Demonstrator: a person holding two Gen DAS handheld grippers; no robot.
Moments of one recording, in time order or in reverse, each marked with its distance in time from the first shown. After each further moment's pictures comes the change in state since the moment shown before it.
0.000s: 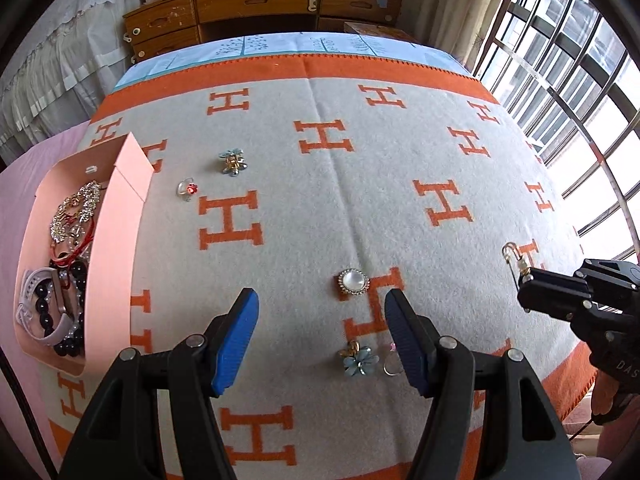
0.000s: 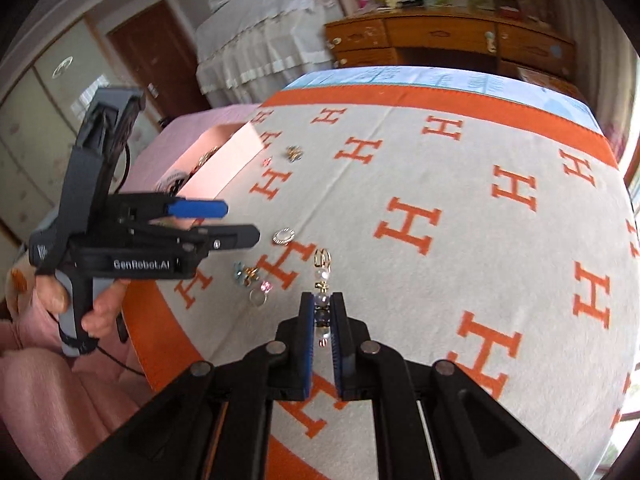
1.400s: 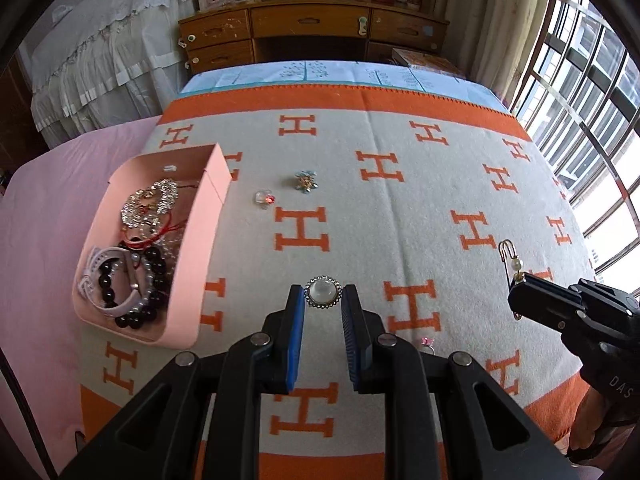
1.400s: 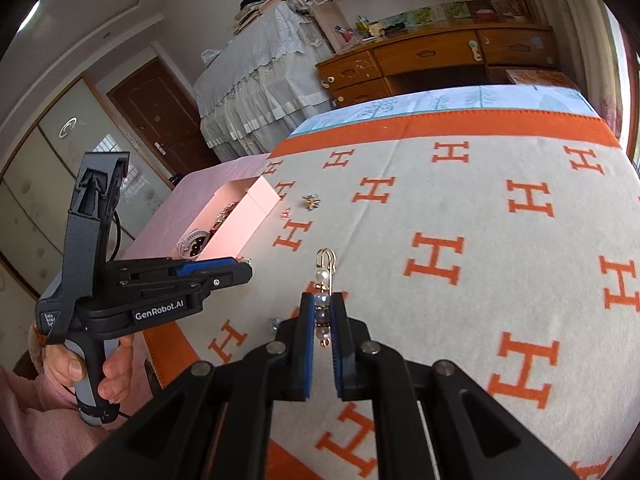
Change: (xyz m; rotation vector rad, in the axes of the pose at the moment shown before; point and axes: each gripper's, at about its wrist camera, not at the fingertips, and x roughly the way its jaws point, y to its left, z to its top) left arm -0.058 0.030 -0.010 -0.111 -0.099 0.141; right arm 0.005 0.022 0.013 0.068 -0.132 0.093
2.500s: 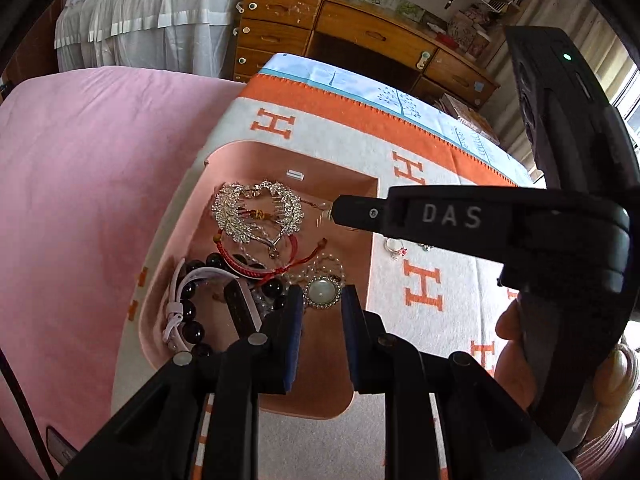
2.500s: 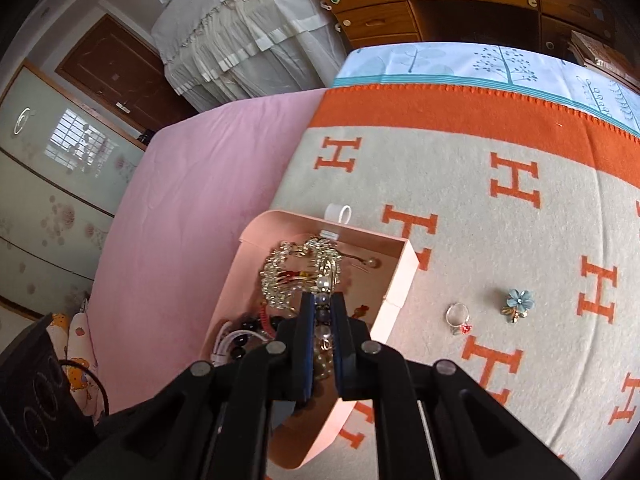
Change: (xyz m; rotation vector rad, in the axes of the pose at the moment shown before) left arm 0.030 0.143 0.023 -0.253 0.009 -0.132; right arm 0.224 0.121 0.132 0.127 0.316 -0.084
